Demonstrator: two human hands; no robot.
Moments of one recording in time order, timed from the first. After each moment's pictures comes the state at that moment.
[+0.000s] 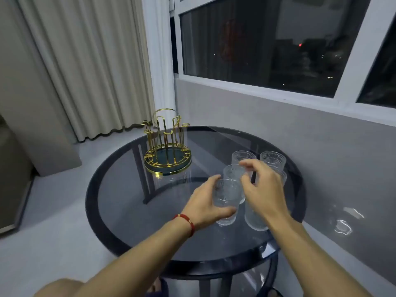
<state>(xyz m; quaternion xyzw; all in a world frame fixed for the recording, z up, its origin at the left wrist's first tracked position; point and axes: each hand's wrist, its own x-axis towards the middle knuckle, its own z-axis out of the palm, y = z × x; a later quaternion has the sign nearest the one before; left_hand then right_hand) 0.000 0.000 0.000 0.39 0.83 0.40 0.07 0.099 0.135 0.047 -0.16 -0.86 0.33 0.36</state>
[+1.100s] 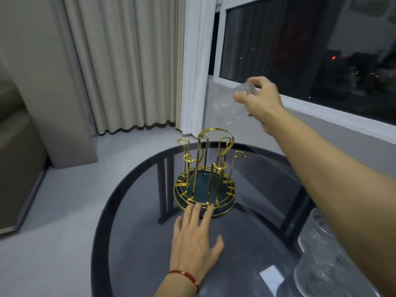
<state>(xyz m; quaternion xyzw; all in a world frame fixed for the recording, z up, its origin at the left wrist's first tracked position) -0.163 -0.055 -0.067 0.25 0.94 0.21 -0.10 -0.255 0.145 0.200 -0.12 -0.82 0.46 0.31</state>
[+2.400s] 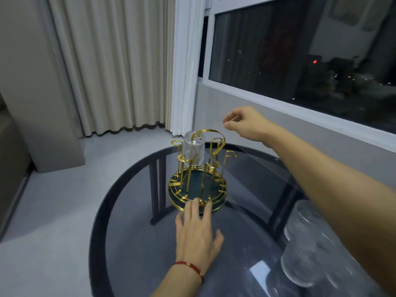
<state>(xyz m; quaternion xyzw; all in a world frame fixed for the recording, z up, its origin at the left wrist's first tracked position) -0.151 -0.043 -0.046 0.26 0.94 0.20 -0.12 -0.225 0.147 0.184 -0.07 -0.94 0.30 0.14</state>
